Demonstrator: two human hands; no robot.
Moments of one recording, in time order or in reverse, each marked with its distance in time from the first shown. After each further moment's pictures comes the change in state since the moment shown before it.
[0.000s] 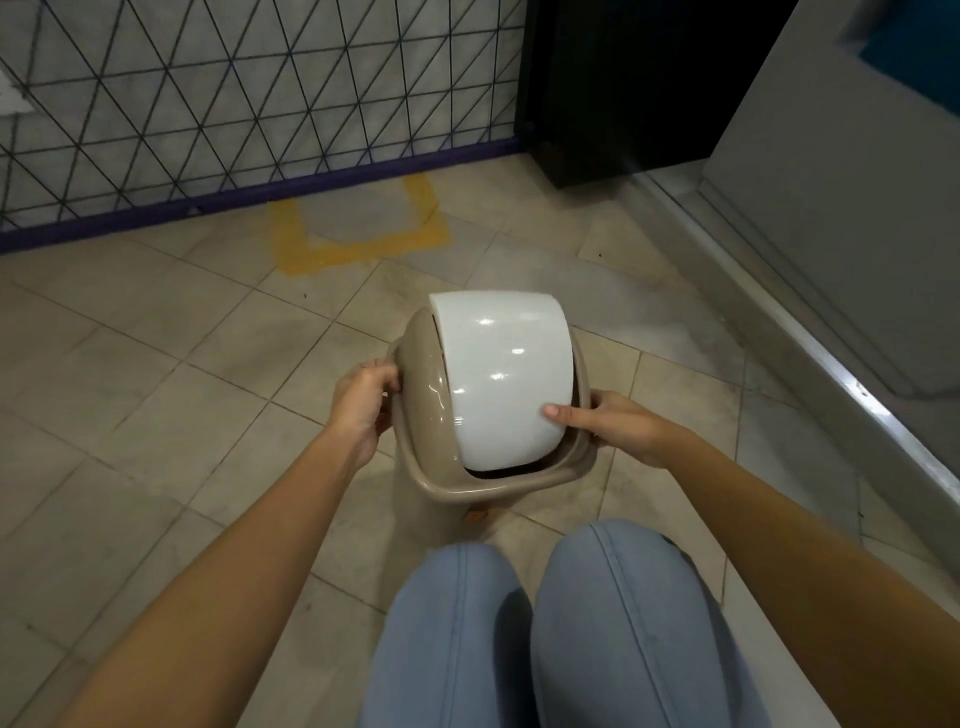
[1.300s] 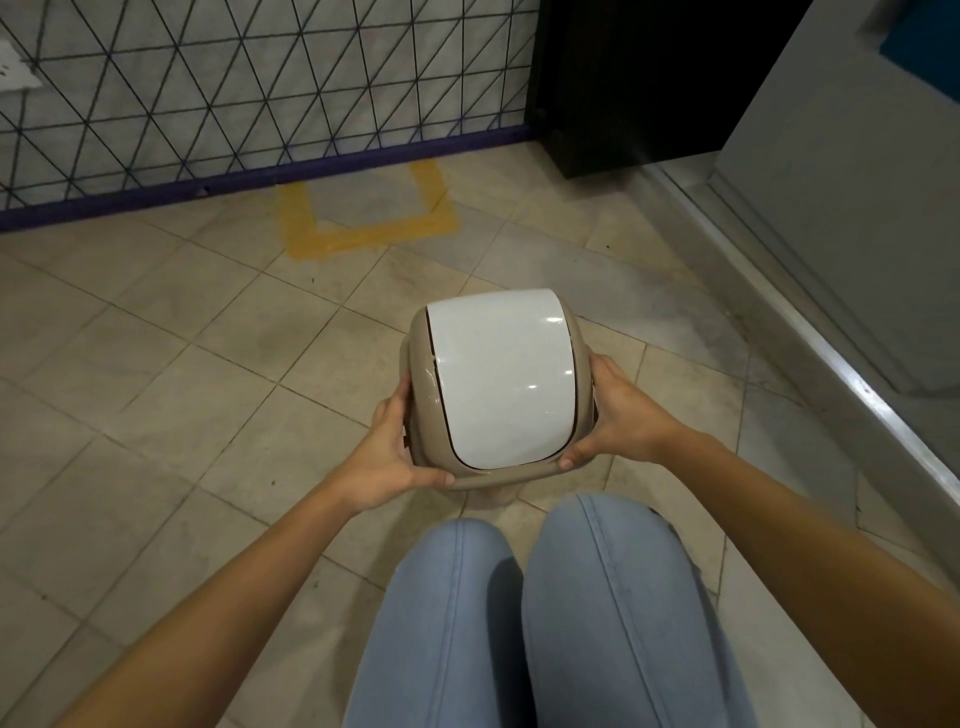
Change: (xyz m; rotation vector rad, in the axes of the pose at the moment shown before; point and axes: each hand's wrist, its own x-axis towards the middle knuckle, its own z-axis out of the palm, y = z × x) left_hand -0.044 -0.038 -0.034 0.565 -0.482 0.262; right_hand -0.006 0.003 0.005 -0.445 0.133 -0.344
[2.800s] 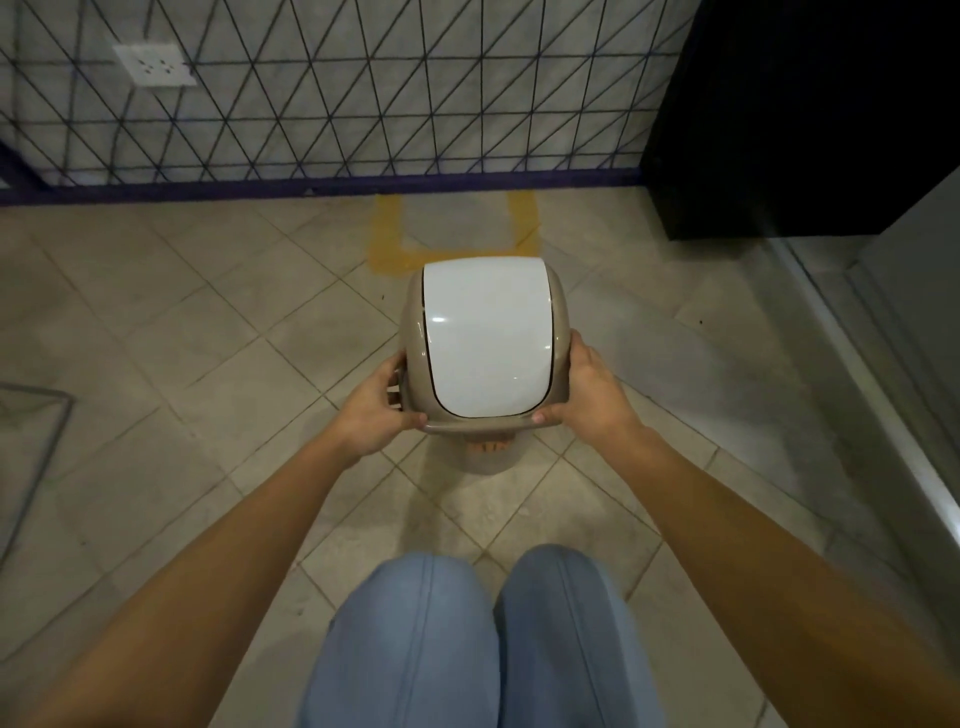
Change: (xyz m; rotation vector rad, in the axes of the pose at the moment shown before) left_hand 0.094 0.032 -0.058 -0.131 0.386 -0.149; right_hand 0.151 -0.055 -0.028 -0.051 0.031 -0.078
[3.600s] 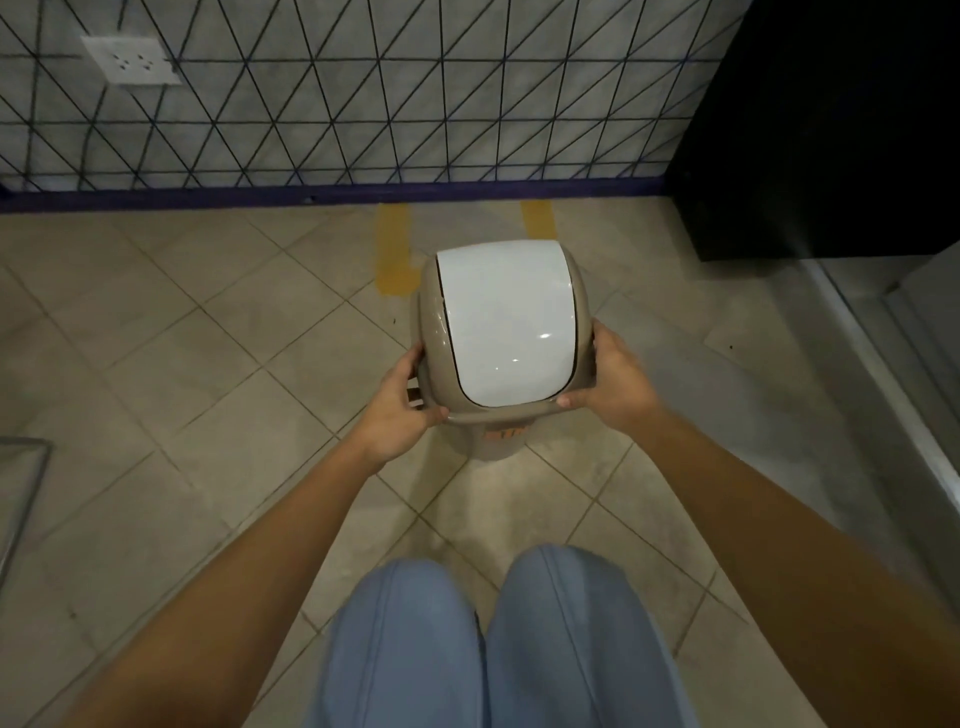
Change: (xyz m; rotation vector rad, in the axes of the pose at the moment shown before) left_hand 0.108 0.006 -0.046 -0.073 -0.030 0.049; right_hand 0.123 -0.023 0.008 0.108 0.041 0.050
